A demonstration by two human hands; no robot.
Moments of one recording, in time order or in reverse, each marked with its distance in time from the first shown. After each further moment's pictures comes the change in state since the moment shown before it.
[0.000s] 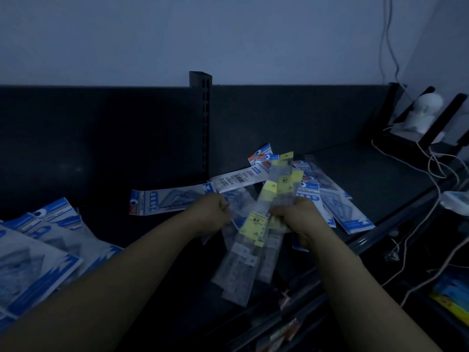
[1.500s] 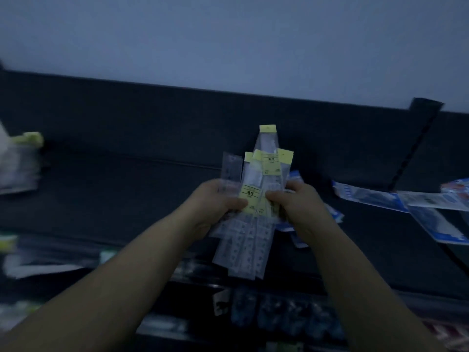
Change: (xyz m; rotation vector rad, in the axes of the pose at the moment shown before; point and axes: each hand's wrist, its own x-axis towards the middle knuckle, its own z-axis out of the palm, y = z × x) left_hand -0.346 -0.190 -0.144 -0.885 0.530 -0.252; right_hand -0.266 -0.035 0.287 0.053 -0.692 -0.296
